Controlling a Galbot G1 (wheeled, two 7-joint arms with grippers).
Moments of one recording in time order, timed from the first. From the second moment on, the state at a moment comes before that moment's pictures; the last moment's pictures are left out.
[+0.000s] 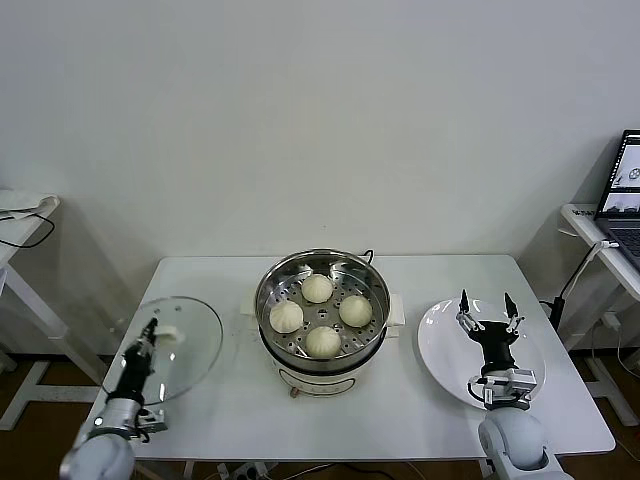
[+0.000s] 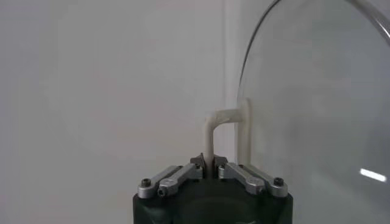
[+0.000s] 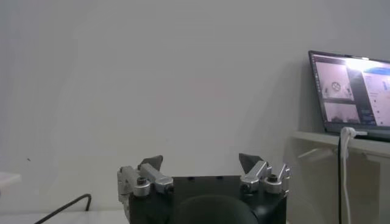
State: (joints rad) left arm 1.35 -1.24 -0.71 -1.65 1.26 -0.06 -0.20; right arm -1.26 1.16 0.50 1.65 0.33 0.24 0.25
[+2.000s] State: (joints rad) left arm 0.88 -1.36 0.21 -1.92 1.51 0.61 0.37; right arm -1.23 1.21 0.54 1.59 0.32 0.25 0.25
